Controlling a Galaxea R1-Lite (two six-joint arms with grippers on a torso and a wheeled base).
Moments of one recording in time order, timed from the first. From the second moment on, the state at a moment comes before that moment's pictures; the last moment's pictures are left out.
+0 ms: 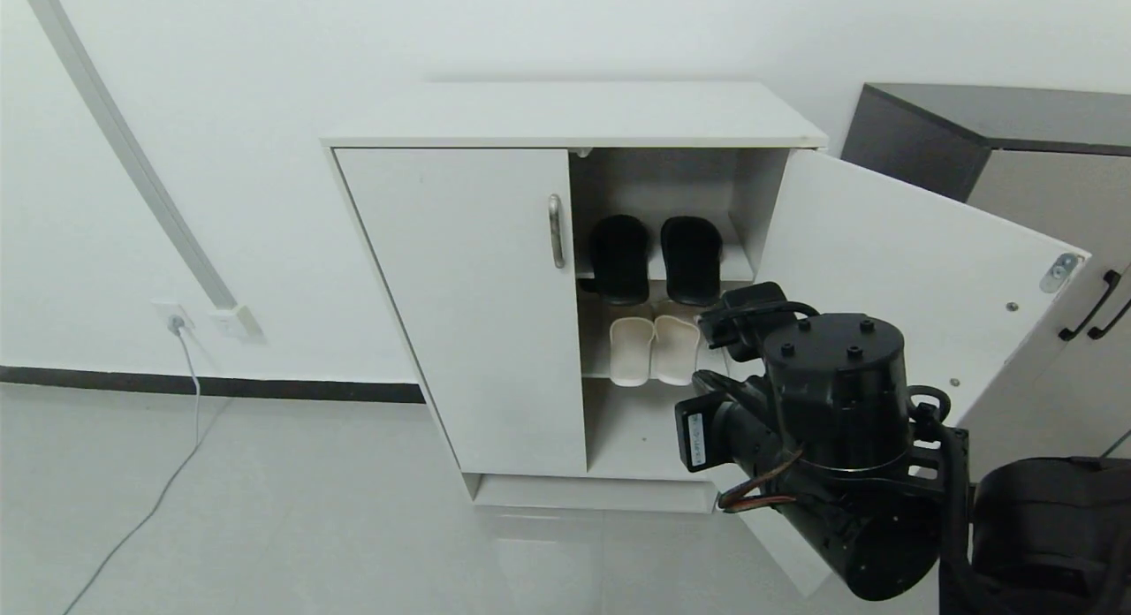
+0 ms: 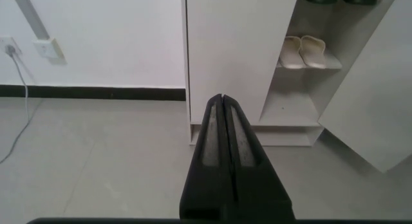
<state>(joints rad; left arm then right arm) 0.00 0.00 0.00 0.00 0.00 -0.02 0.94 1.75 -0.87 -0.60 -0.66 0.13</state>
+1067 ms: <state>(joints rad) 0.00 0.00 0.00 0.00 0.00 -0.01 0.93 1.74 -0.87 -0.60 -0.66 0.13</state>
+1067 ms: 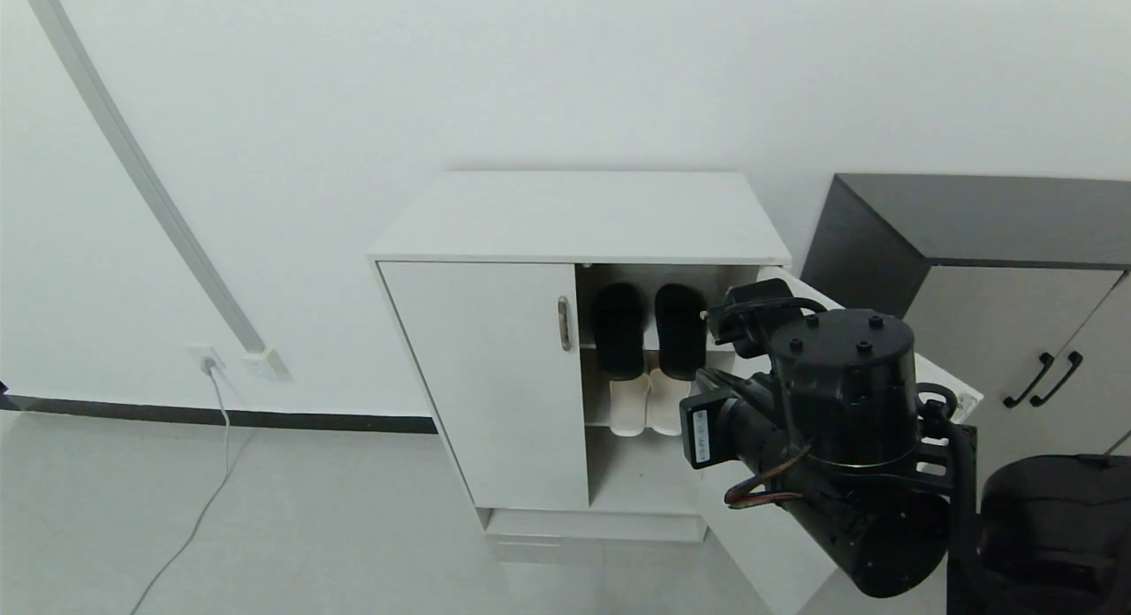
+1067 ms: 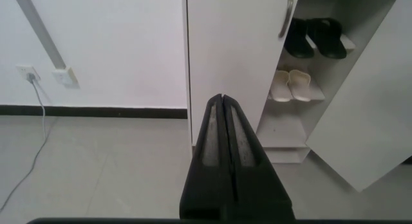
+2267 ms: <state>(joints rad) 0.00 0.00 0.00 0.00 0.00 -0.01 0.92 1.74 -0.86 -0.60 -0.66 0.12</state>
